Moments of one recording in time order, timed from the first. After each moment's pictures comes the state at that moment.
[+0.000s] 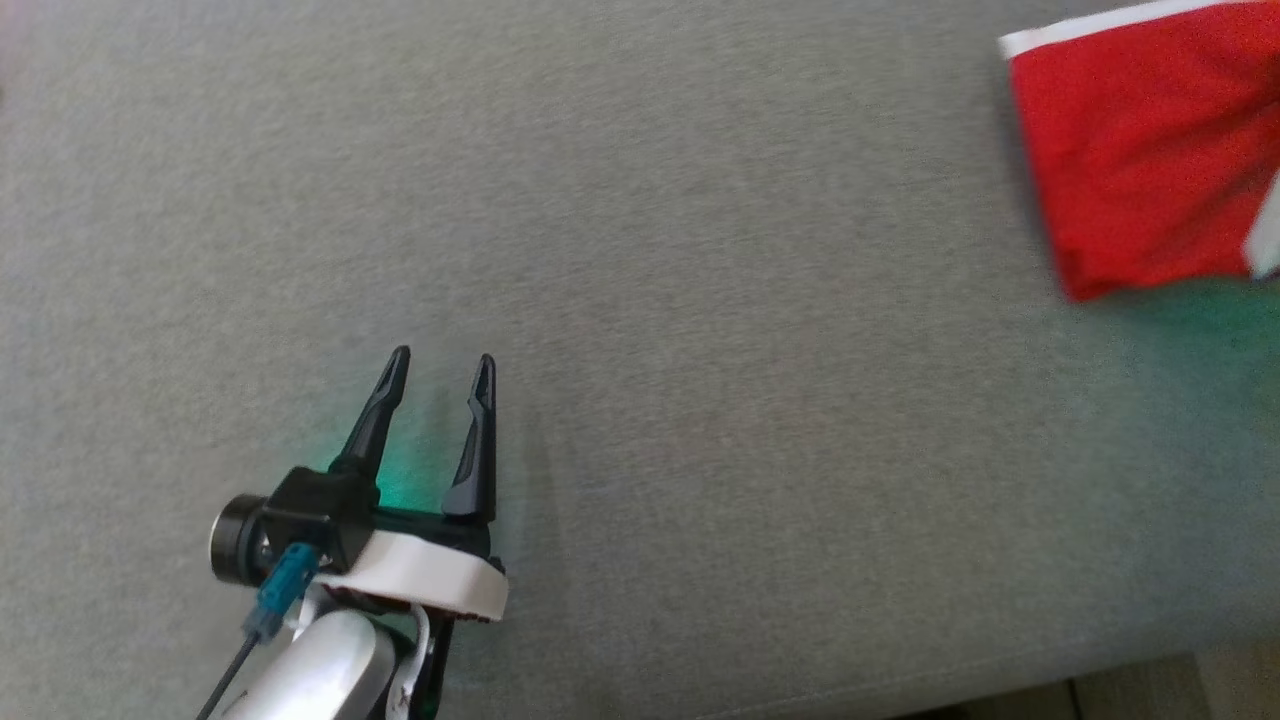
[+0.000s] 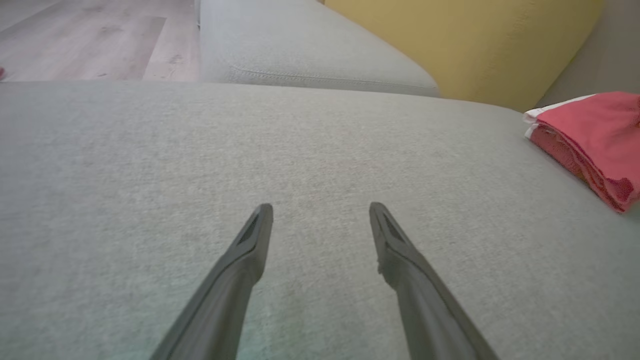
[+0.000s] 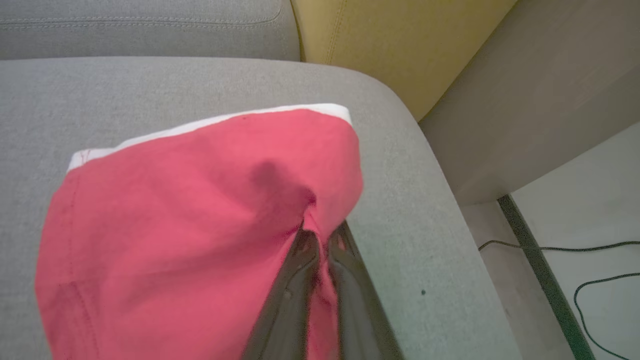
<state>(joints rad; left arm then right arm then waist) -0.23 0.37 -0.65 -0.01 -0.57 0.32 -0.14 -0.68 -0.36 -0.09 0.51 0.12 0.13 0.45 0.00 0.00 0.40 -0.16</state>
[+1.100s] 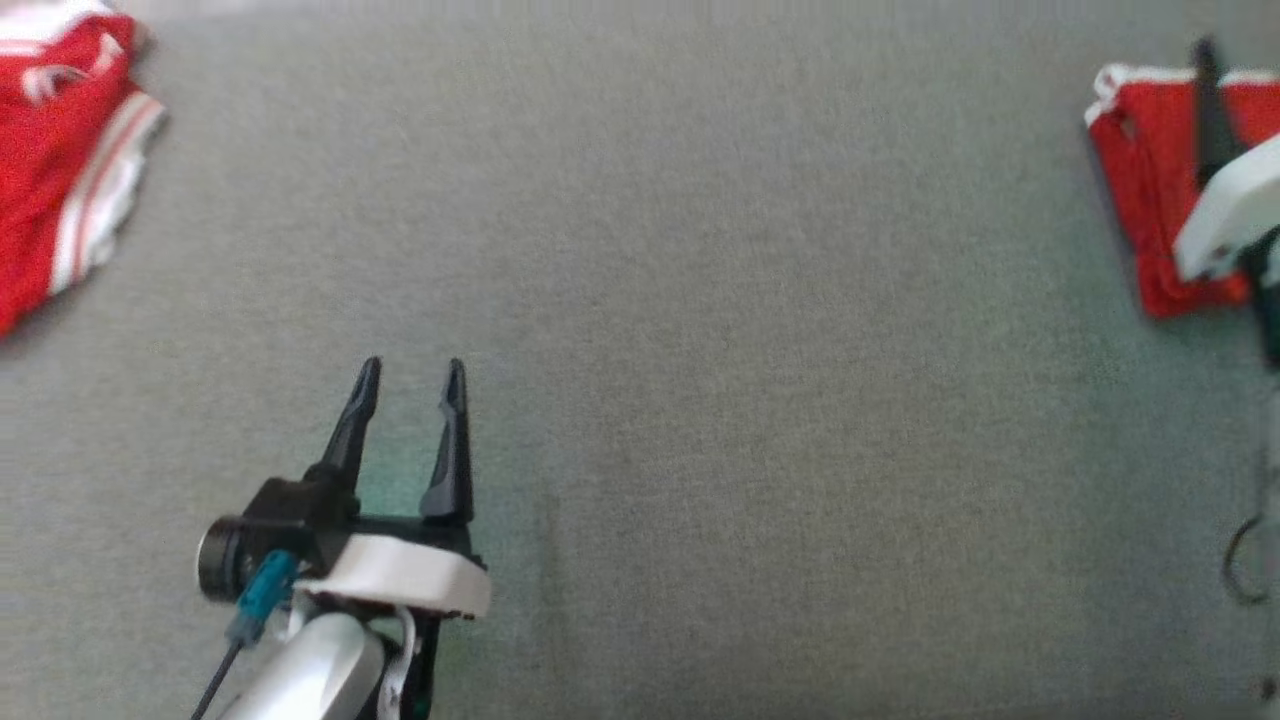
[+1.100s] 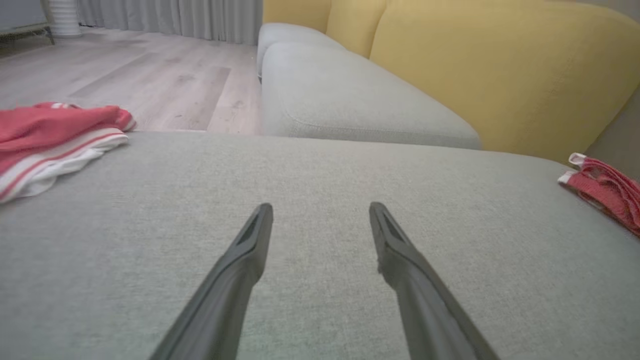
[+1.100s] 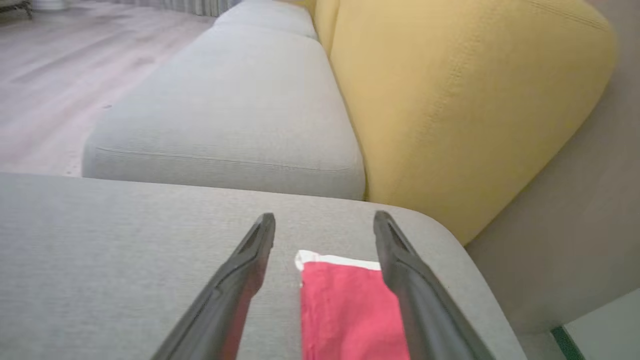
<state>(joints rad) -0.23 0.35 -0.63 0.05 -0.62 0.32 -0.19 -0.63 -0.29 -0.10 0.35 0.04 0.13 0.31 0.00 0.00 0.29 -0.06</state>
